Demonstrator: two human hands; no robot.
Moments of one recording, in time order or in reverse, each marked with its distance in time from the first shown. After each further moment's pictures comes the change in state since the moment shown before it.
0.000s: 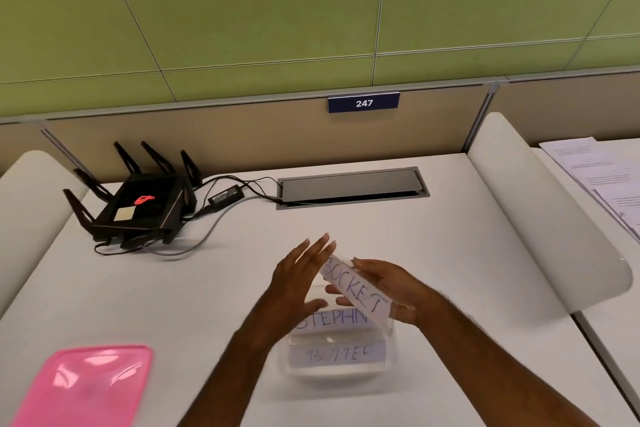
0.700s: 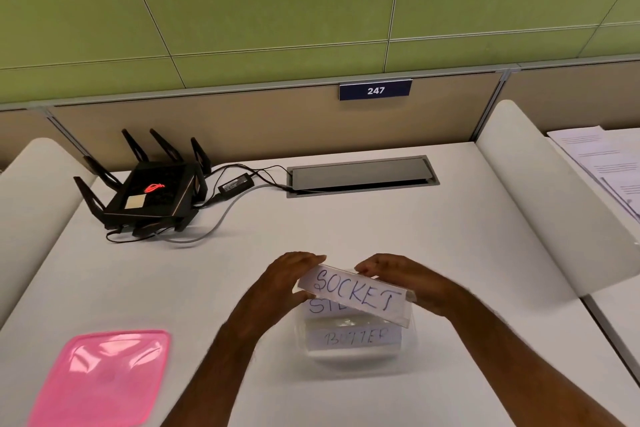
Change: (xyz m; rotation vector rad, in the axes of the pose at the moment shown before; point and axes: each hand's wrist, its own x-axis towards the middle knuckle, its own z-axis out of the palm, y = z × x) left_hand -0.071 -0.072 -0.015 -0.108 0.035 -0.016; right_hand 0.003 0.022 0.035 -0.577 0.222 -0.075
